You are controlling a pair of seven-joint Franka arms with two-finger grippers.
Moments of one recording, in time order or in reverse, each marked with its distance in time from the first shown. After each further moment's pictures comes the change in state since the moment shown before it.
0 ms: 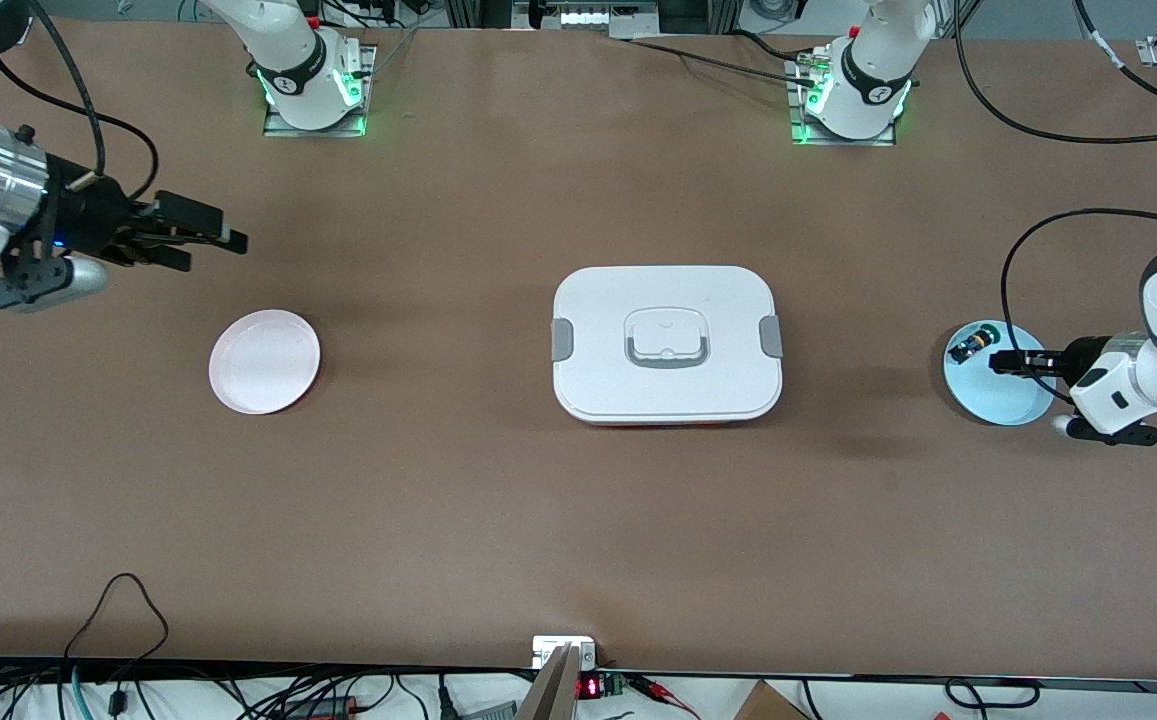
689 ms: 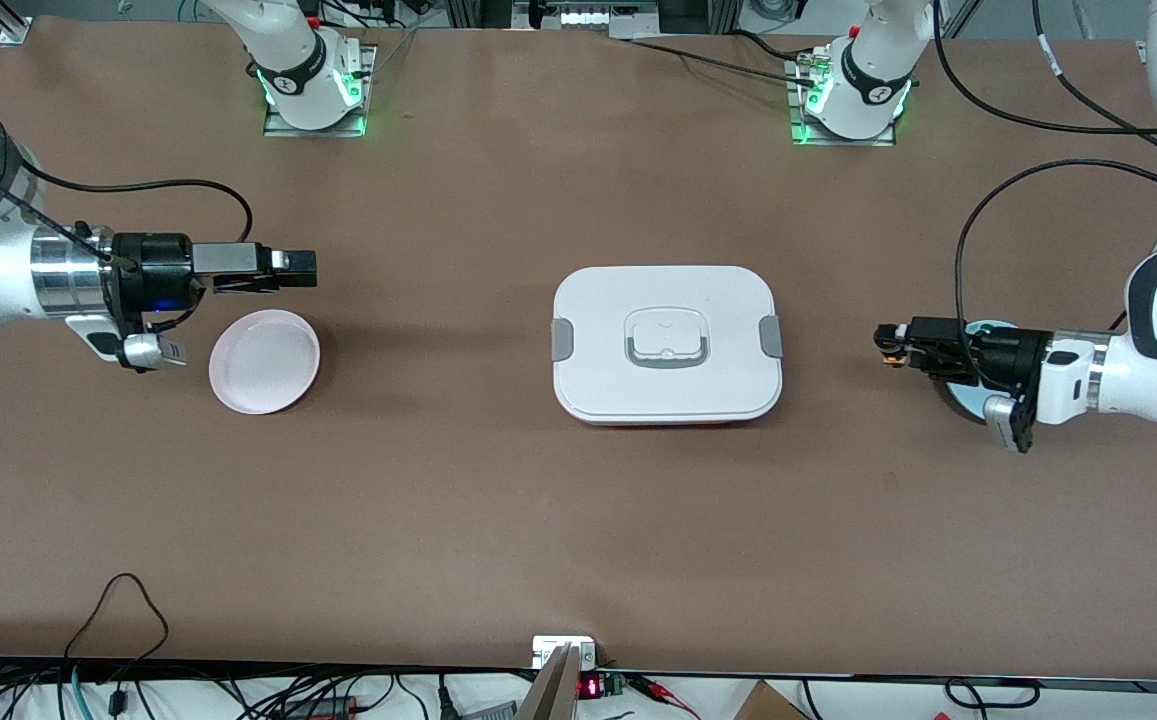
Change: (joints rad) left arm -0.004 0.034 -0.099 0.028 -0.663 -0.175 0.418; right arm -0.037 0.158 -0.003 -0.071 0.674 -0.047 -0.077
